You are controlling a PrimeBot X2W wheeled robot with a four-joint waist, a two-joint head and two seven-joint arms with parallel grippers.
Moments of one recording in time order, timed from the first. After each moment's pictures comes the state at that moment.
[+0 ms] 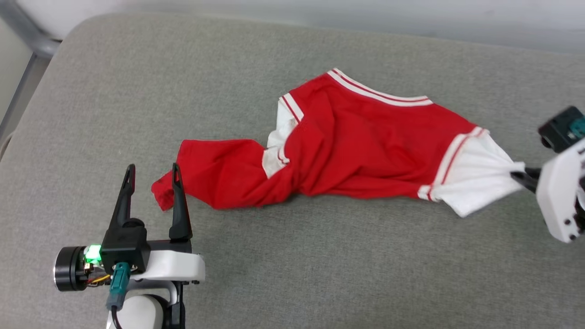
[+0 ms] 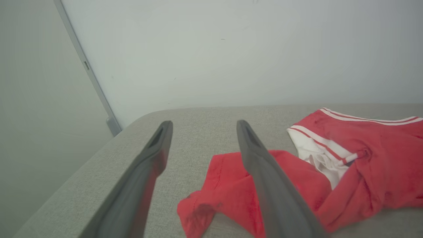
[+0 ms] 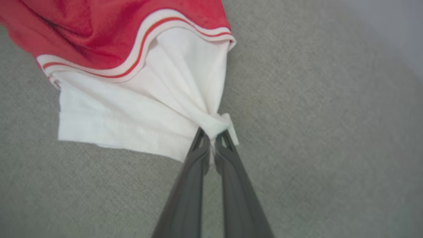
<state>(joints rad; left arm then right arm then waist) -0.13 0.16 -0.14 0.00 -0.09 0.23 -0.26 -0.77 -0.86 0.86 0.31 0.85 0.13 0.48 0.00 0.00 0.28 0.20</state>
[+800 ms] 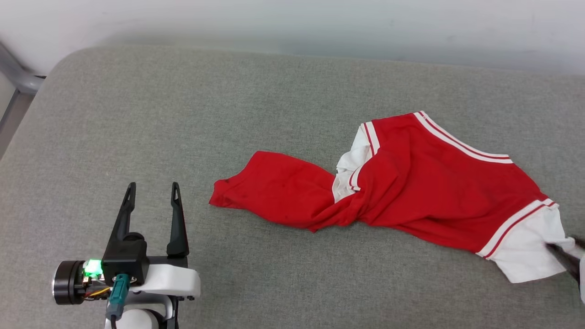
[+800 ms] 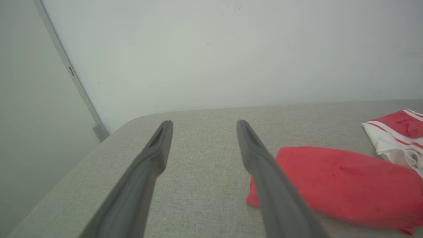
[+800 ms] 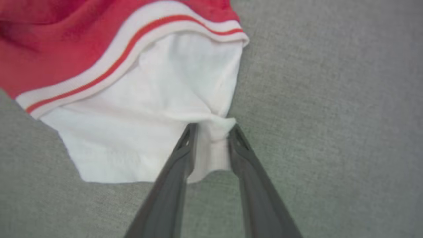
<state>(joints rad) -0.08 0.15 -0.10 0.03 -0.06 0.18 -0.26 -0.31 -0.84 0.50 0.45 0.84 0.13 0.32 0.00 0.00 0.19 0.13</state>
